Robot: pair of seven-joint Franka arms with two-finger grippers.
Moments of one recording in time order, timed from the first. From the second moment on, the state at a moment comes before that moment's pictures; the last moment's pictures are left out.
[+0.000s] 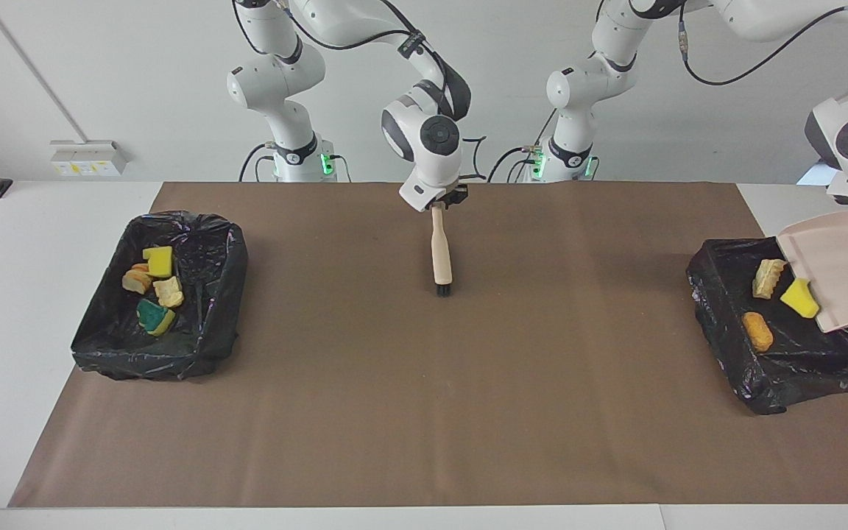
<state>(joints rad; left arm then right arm) 0.35 0.19 -0.02 -1.70 1.04 2.08 1.60 0.61 0.16 0.17 -2.09 0.29 1.97 0.63</state>
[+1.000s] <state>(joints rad) 0.20 0.17 -0.03 -1.63 0.71 1.97 1.56 0.30 0.03 0.15 -2.00 0.07 1.95 0.59</state>
